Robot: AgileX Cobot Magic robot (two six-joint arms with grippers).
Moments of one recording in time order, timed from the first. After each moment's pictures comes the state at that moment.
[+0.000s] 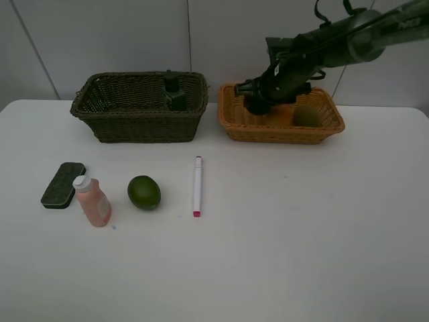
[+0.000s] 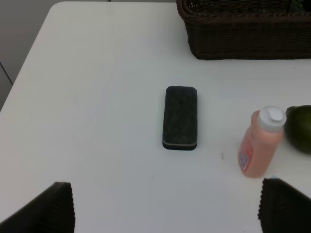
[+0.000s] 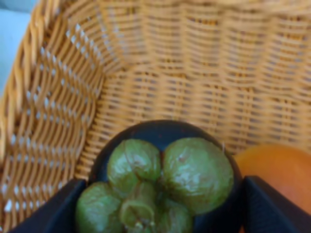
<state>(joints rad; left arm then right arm) 0.06 -0.01 -0.50 0.03 1.05 0.02 0.35 2.16 -1.56 -0.23 0.37 0.35</state>
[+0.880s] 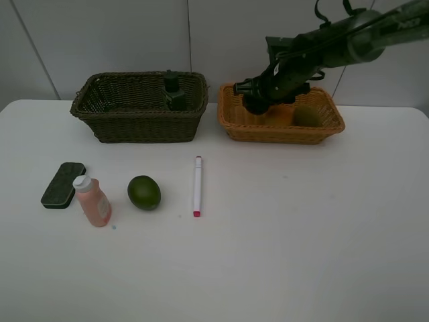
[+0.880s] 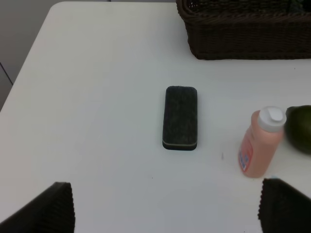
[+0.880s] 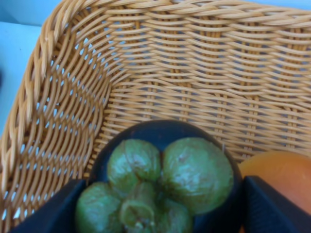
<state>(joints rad) 0.06 -0.01 -0.50 0.03 1.05 0.02 0.35 2.16 -1.56 -0.21 0.37 0.35</state>
